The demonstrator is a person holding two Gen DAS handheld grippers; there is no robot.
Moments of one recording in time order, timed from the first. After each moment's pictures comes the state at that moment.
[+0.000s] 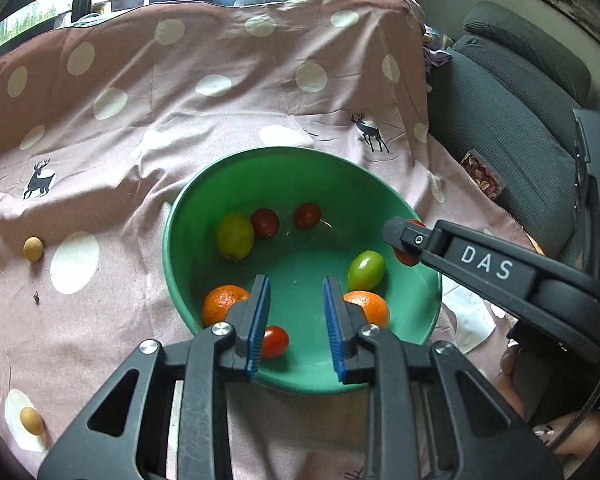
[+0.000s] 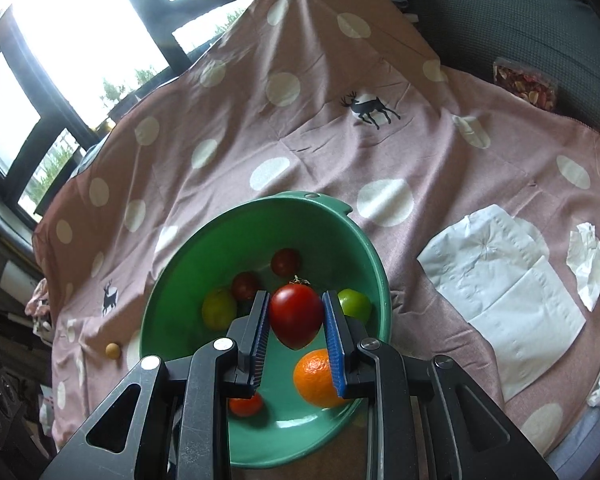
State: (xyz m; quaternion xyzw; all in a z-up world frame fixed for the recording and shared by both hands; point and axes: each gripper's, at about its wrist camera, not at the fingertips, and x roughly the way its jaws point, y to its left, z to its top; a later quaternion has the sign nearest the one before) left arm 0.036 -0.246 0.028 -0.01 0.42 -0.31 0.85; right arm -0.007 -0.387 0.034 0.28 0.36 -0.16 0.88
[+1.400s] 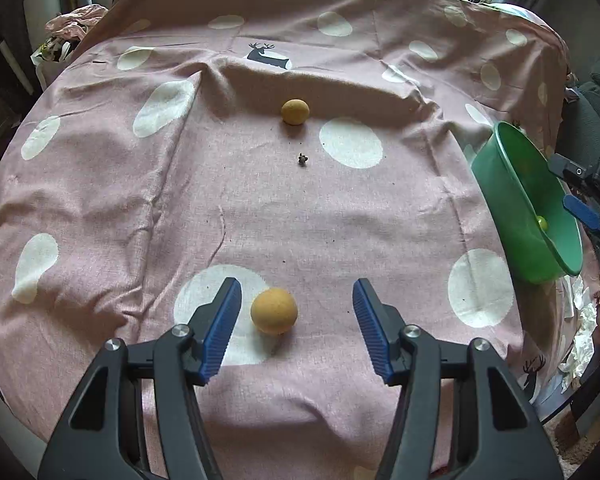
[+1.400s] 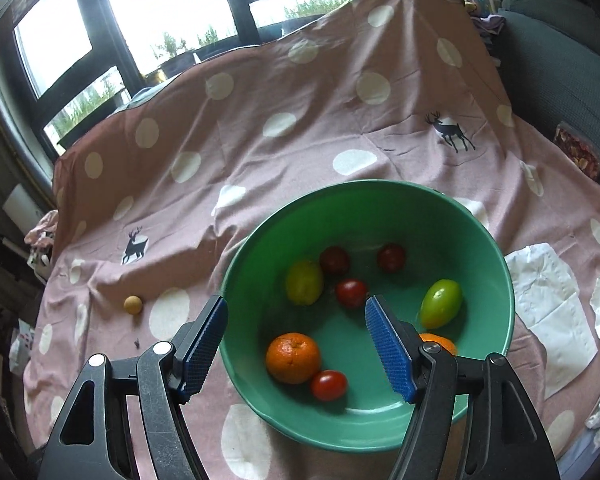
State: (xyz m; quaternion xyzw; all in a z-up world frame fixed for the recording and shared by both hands) left arm 0.033 -0.033 -0.022 -0.05 0.52 -0.11 0.85; right arm 0.024 -0.292 0.044 0.17 0.37 -0.10 0.91
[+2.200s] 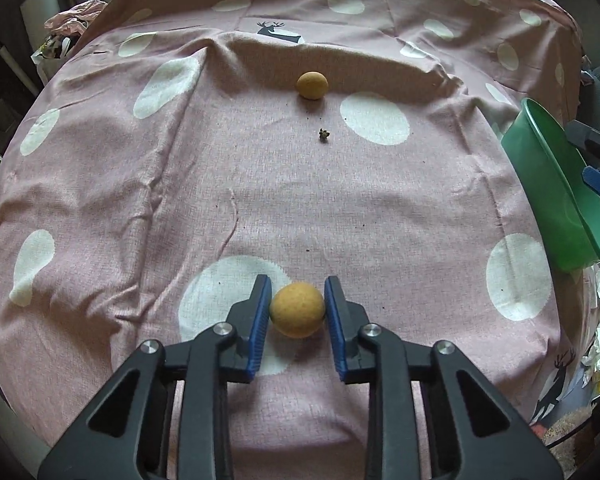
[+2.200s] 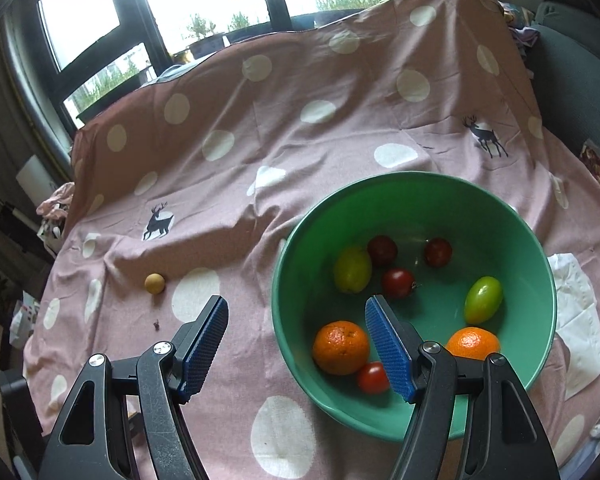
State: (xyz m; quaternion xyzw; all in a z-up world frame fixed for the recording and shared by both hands) left arm 0.042 -0.035 -0.046 -0.02 0.53 -0.09 0.84; right arm 0.031 -0.262 0.040 0.14 0.38 -0.07 0.91
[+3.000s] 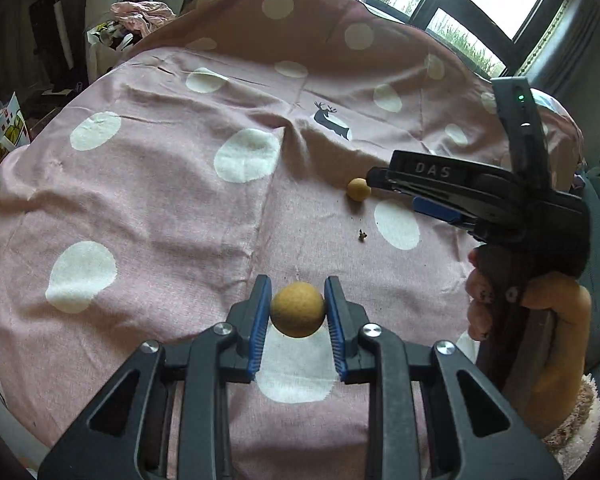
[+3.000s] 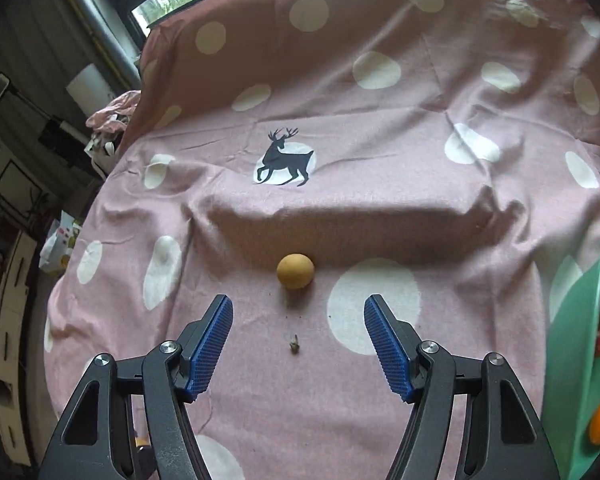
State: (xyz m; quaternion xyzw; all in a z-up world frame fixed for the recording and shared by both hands) left arm 0.037 0.036 0.004 -0.15 0.45 -0.07 0.88; right arm 0.157 -0.125 -0.005 0.09 0.49 0.07 0.87
